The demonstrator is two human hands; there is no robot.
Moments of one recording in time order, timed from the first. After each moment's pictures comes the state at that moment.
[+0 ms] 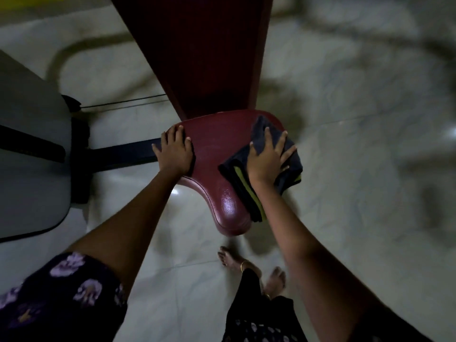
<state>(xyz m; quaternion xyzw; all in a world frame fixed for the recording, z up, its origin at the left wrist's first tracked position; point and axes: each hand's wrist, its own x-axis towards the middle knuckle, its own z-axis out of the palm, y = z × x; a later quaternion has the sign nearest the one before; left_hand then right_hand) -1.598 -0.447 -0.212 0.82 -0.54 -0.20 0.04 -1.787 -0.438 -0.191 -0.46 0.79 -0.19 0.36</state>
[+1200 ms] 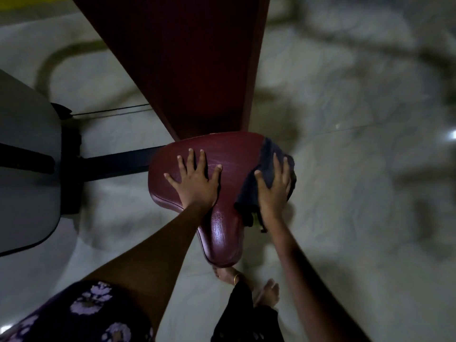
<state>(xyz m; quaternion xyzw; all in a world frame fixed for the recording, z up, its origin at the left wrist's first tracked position) -1.676 -0.442 -0.204 0.82 -0.53 -0.22 -0.01 -1.827 -0.435 -0.223 -0.44 0.75 -0.32 0.37</state>
